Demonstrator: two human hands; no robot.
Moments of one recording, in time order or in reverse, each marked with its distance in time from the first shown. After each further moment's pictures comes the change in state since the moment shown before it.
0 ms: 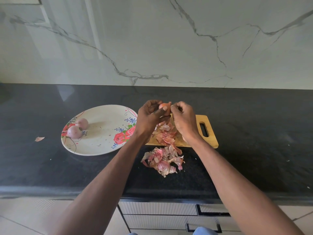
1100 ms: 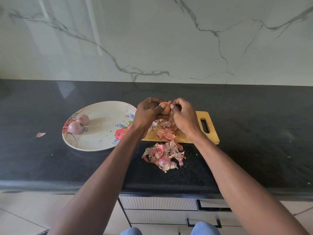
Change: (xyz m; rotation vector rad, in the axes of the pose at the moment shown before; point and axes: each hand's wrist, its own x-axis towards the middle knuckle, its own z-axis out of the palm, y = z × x) left_hand -0.002 0.009 -0.009 0.062 -0.030 -0.073; right_hand 0.003 0.003 -0.002 -0.243 -0.053 -0.079
